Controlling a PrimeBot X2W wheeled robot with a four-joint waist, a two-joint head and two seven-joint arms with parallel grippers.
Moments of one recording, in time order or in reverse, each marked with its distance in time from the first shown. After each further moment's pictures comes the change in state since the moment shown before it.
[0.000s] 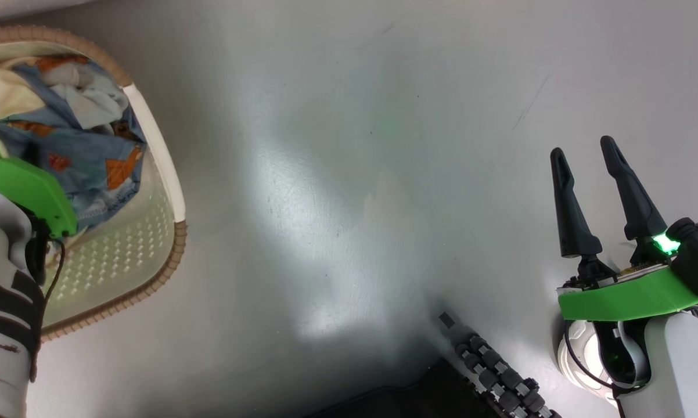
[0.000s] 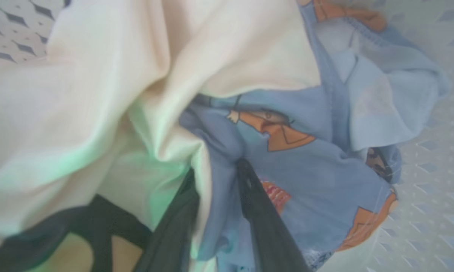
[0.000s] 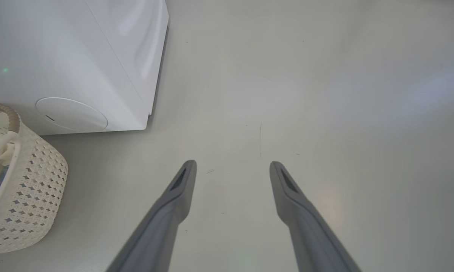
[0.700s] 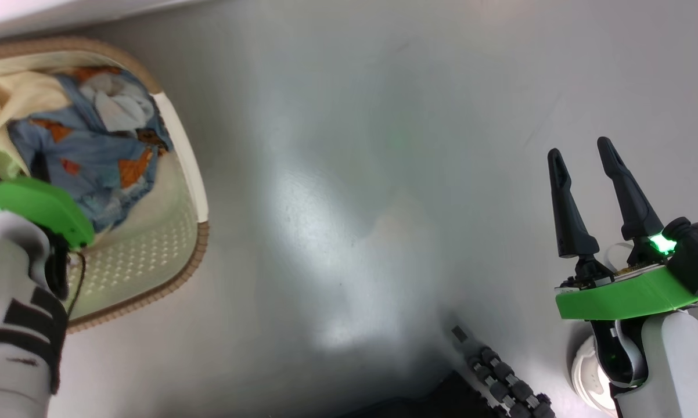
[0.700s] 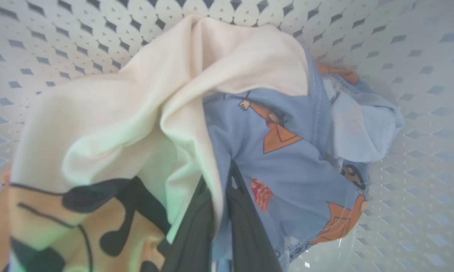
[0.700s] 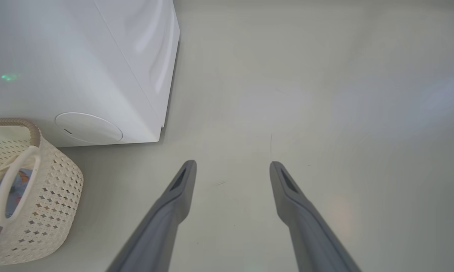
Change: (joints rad) left arm 0.035 -0.033 0.027 -0.001 -0.075 -0.005 -0.112; right arm -0.004 0.003 0.001 0.010 0.001 0.000 0.000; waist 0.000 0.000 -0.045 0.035
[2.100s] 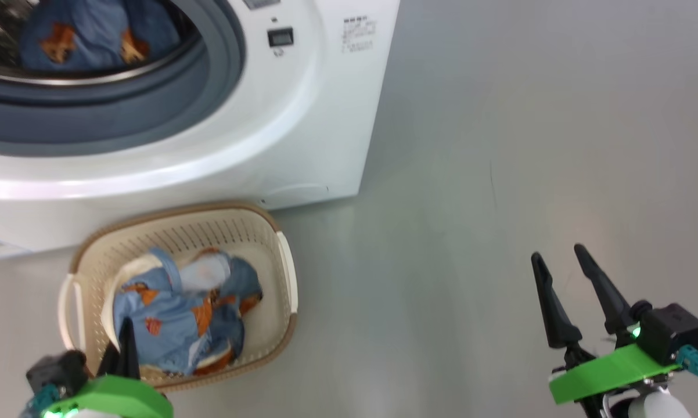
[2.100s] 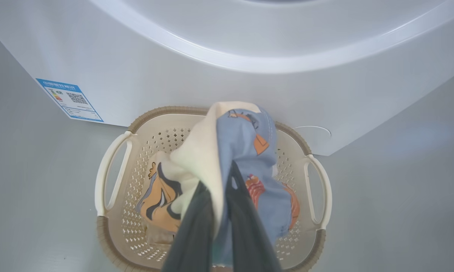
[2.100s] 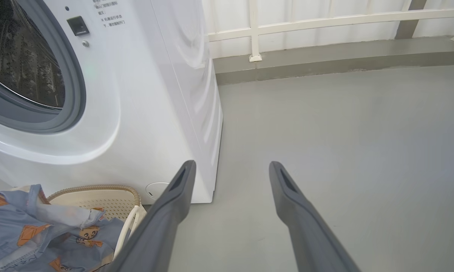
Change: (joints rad) left arm 0.807 -0.179 0.198 -0.724 0.035 -0.058 -0.021; right arm 0.200 -0.005 0.017 0.095 -0.004 0.000 0.000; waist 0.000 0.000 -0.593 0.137
